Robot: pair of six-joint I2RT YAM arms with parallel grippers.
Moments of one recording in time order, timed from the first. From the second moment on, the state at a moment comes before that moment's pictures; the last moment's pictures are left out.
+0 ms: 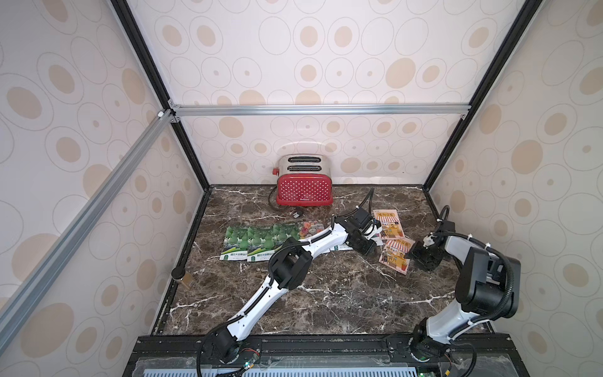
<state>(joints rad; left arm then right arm) -0.87 2.63 2.33 -0.72 0.49 -0.16 -0.36 1.66 0.94 -0.63 -0.32 0.33</state>
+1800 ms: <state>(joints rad) -0.94 2.81 2.58 -0.55 0.47 -0.28 -0.34 1.70 0.96 -0.58 -0.34 0.33</state>
